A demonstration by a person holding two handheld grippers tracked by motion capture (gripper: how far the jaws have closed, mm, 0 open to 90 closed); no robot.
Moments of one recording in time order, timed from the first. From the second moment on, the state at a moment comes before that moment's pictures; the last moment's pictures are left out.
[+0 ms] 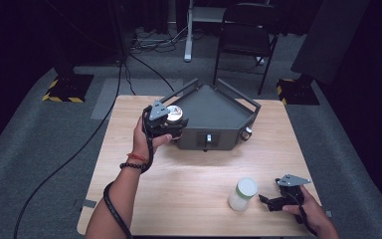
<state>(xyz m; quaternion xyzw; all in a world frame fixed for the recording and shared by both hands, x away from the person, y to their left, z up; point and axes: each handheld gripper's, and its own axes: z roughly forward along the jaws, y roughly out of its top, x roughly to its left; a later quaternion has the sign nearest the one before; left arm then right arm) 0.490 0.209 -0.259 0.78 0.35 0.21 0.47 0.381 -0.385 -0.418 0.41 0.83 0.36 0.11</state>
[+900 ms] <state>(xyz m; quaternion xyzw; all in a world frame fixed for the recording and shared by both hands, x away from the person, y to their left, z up) 0.540 0.171 -0.248 0.78 0.36 0.21 0.46 0.380 -0.385 -0.418 0.41 0.83 0.36 0.11</state>
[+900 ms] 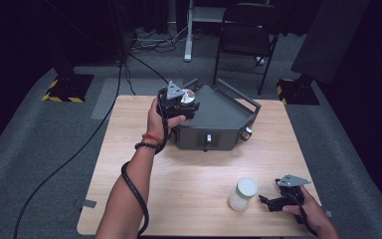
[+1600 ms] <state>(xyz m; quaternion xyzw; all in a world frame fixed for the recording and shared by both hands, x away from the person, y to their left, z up) 0.562 0.160 -0.269 0.78 0.37 0.21 0.45 0.380 -0.385 -0.418 0.41 0.83 0.36 0.11</state>
